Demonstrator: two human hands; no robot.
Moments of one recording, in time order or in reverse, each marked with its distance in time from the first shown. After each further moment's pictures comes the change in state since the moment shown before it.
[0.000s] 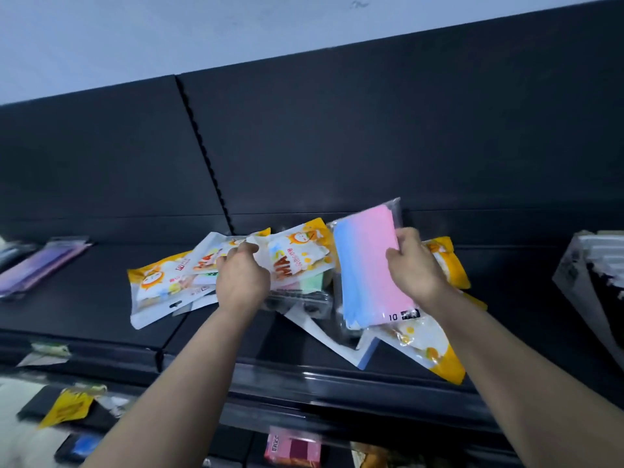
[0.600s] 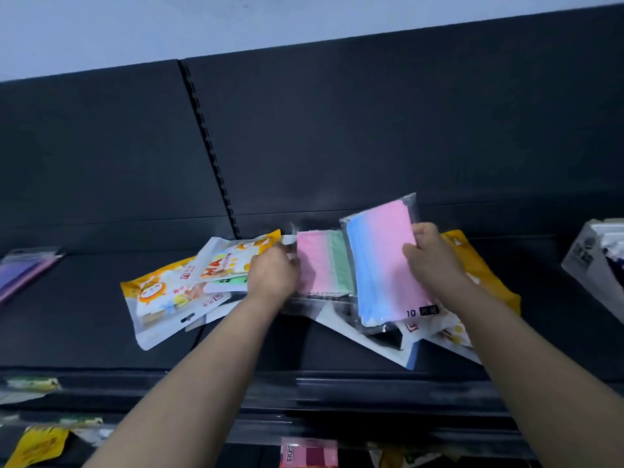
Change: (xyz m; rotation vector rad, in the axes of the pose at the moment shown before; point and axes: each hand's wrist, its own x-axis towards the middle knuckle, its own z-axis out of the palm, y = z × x) left_hand 0.046 -0.017 0.012 0.022 -0.248 0.159; right_hand -0.008 -0.032 0.030 -0.002 0.144 0.055
